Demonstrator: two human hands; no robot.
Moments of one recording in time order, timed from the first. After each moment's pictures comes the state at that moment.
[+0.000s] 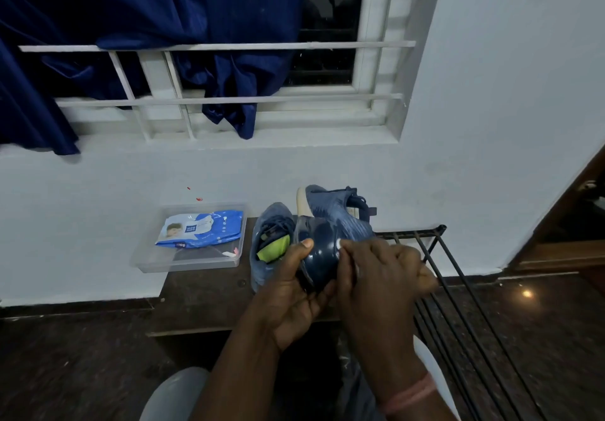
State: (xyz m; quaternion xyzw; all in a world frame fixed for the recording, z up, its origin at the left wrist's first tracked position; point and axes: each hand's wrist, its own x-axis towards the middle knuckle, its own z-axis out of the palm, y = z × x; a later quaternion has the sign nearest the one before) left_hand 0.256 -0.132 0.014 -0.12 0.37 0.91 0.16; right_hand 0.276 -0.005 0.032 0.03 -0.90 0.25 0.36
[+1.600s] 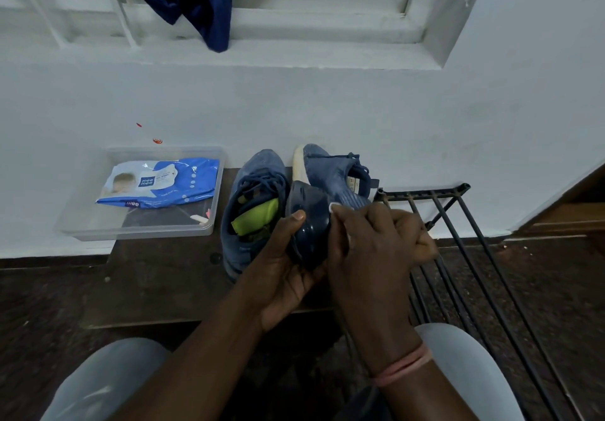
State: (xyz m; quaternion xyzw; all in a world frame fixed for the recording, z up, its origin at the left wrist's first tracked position) left_hand 0.178 -0.147 -0.081 -0.07 0.33 0.92 0.18; right_hand 0.188 -0.021 -0.050 0.04 -0.92 0.22 0.32
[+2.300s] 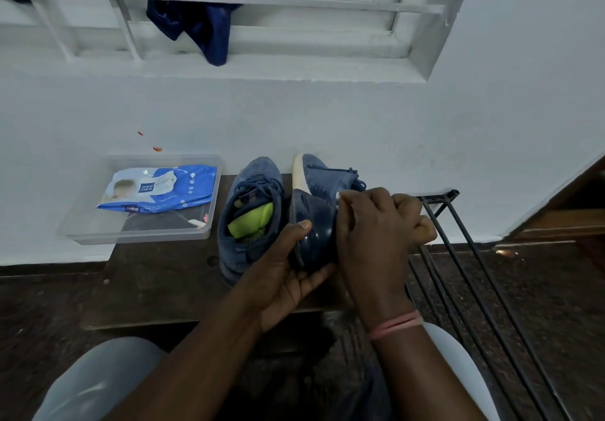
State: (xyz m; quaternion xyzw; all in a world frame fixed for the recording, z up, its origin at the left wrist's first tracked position) left_hand 0.187 -0.142 -0.068 -0.11 0.37 0.90 0.21; right_hand 0.163 -0.007 -0.043 0.00 -0.93 0.20 0.31
